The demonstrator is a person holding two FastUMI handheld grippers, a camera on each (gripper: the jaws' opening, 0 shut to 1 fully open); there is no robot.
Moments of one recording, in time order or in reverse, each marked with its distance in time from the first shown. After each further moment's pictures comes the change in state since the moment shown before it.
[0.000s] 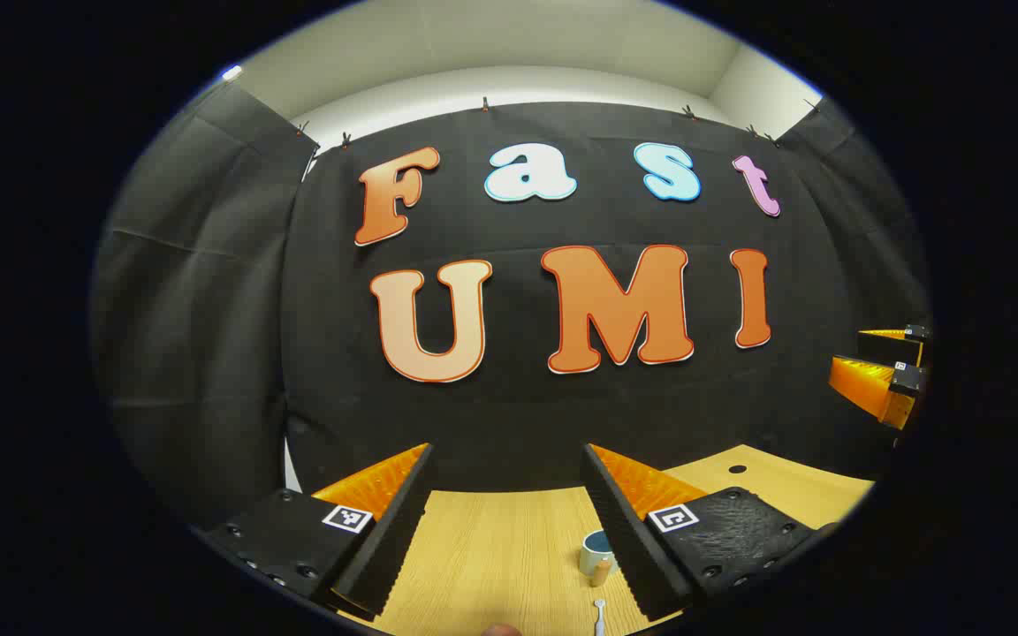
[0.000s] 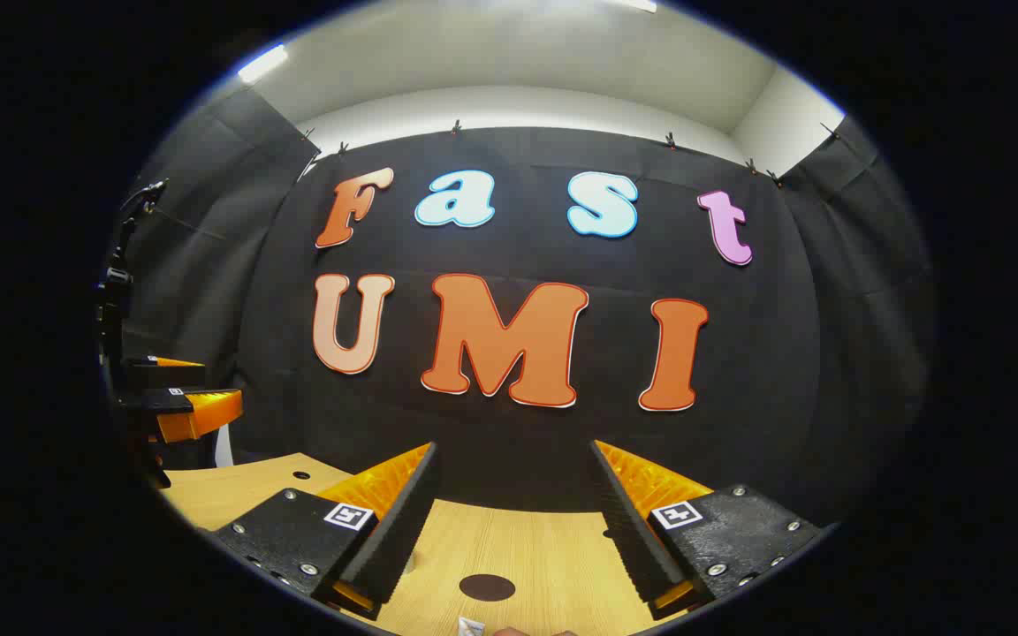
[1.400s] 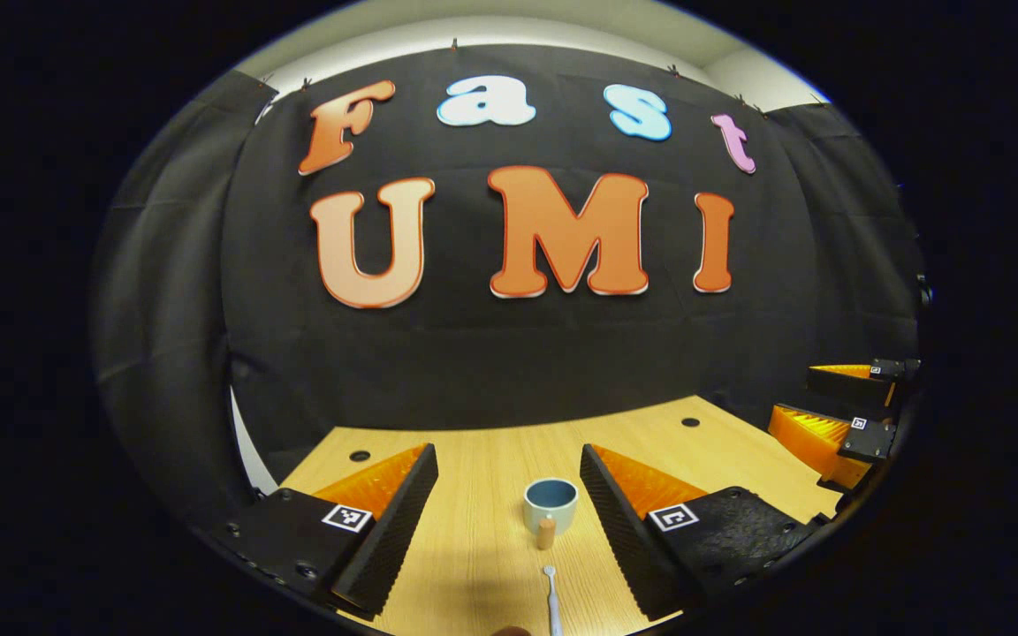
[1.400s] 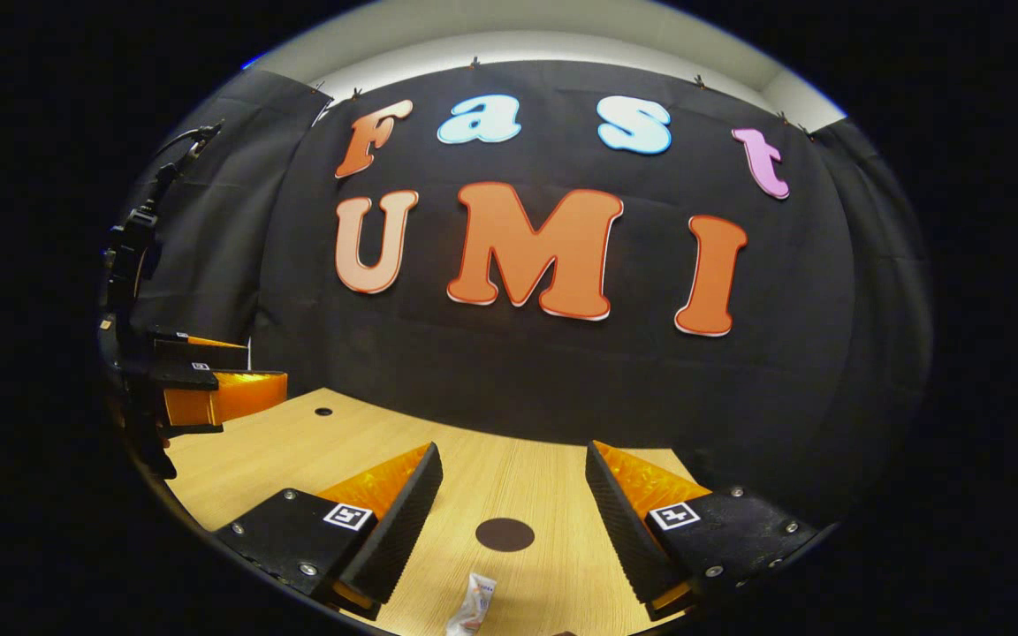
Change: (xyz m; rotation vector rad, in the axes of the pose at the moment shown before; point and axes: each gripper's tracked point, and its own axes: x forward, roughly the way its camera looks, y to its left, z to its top) left arm 0.013 -0.071 -0.082 -0.022 0.329 -0.188; right arm -0.004 0.022 -0.103 -0.010 0.319 0.116
